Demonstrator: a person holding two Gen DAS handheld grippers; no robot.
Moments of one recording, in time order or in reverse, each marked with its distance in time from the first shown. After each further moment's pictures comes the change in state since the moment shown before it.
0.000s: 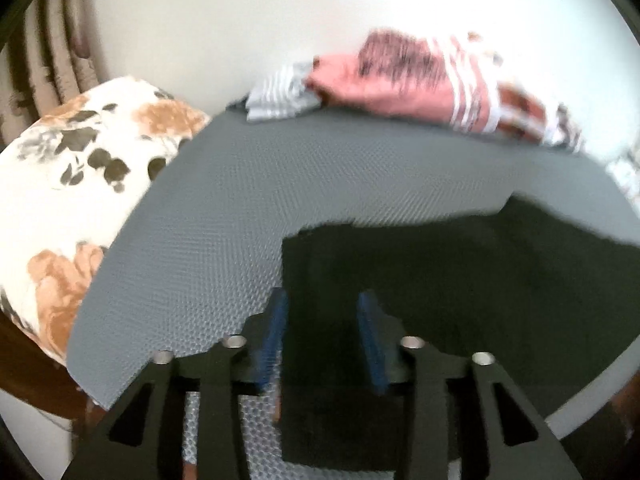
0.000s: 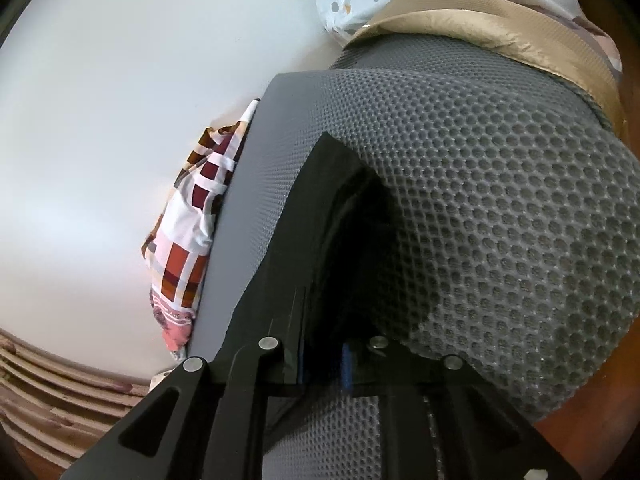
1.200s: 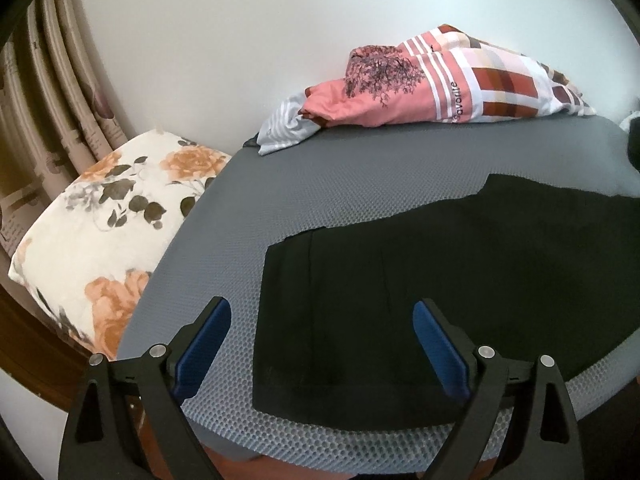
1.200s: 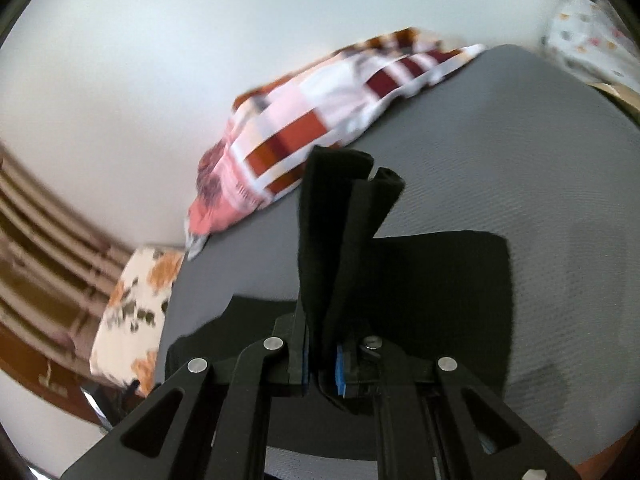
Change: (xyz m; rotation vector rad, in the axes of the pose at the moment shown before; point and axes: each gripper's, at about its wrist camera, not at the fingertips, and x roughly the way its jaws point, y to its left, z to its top) left arm -0.034 -0.074 -0.023 0.156 -0.051 0.217; right arm 0.093 0.251 -0.149 -0.570 0.223 0.028
